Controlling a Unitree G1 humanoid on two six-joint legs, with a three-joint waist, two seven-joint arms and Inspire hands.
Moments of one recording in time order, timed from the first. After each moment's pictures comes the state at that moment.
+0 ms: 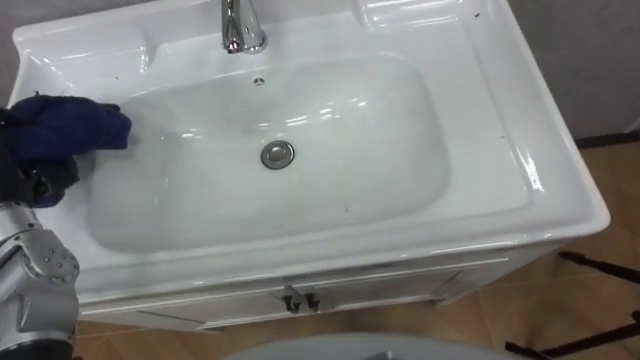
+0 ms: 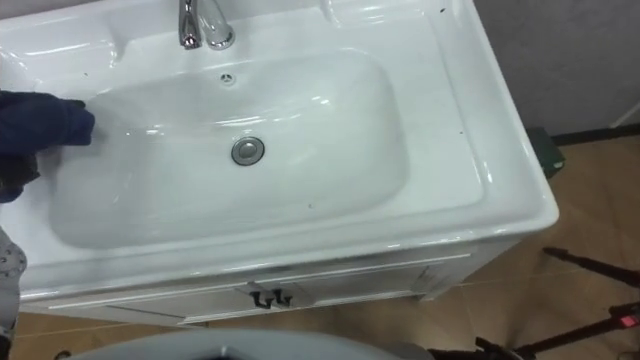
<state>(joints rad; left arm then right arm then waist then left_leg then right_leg) 0.16 0.40 0.33 0.29 0.68 0.03 0.51 0.17 -0.32 -0.07 1.25 0.22 0.02 0.12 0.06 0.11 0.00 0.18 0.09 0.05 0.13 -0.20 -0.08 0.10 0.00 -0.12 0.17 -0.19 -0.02</state>
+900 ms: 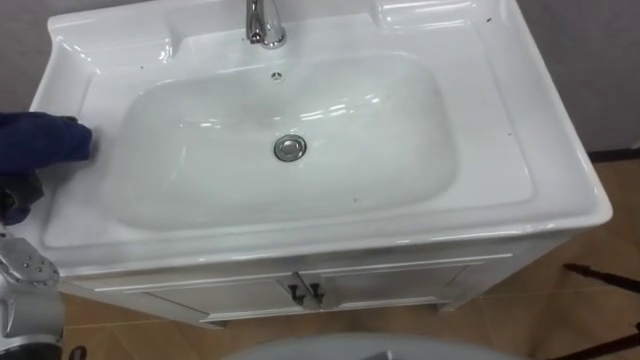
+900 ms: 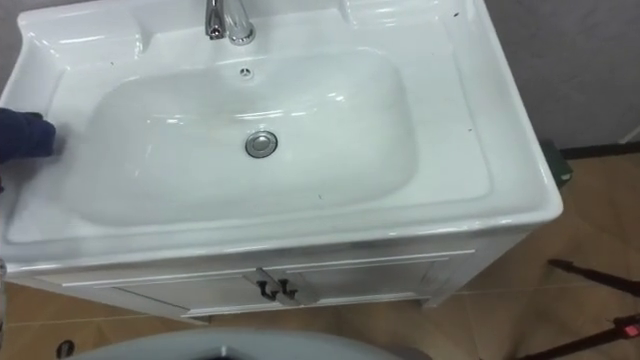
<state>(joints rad) 0.19 0.39 0.40 0.28 0.70 0.15 0.50 0.20 -0.31 -0.08 1.24 0.21 0.09 0.11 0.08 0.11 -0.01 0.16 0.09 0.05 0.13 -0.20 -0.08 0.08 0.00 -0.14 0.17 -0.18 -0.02</state>
